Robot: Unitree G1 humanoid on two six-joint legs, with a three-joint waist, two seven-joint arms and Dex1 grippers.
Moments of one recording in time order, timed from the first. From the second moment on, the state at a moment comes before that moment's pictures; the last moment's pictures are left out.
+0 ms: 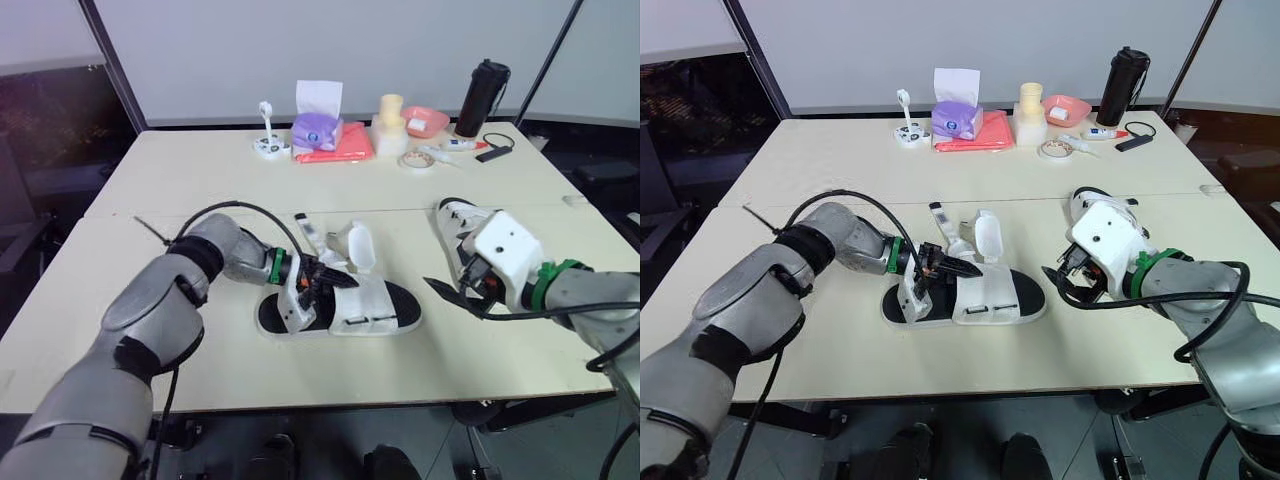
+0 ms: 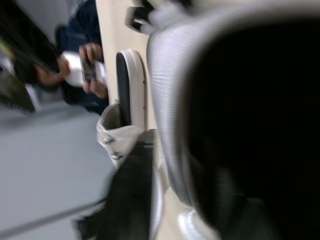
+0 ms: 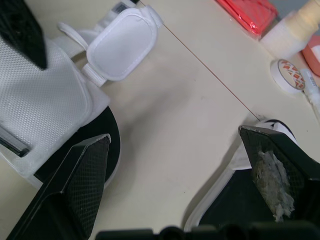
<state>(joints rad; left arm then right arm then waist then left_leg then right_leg) -1.34 0.40 -1.07 1.15 1.47 -1.19 0.81 -0.31 -0.95 -0.13 -0.80 0.27 1.11 0.63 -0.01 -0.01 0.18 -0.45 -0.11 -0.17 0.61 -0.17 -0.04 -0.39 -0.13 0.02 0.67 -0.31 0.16</state>
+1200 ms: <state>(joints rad) -0.96 0.36 0.17 0.83 -0.17 0.22 -1.38 -0.27 -0.80 0.06 -0.44 0.28 0.73 0.72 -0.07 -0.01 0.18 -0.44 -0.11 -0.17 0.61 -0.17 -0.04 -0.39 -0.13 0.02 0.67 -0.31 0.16</state>
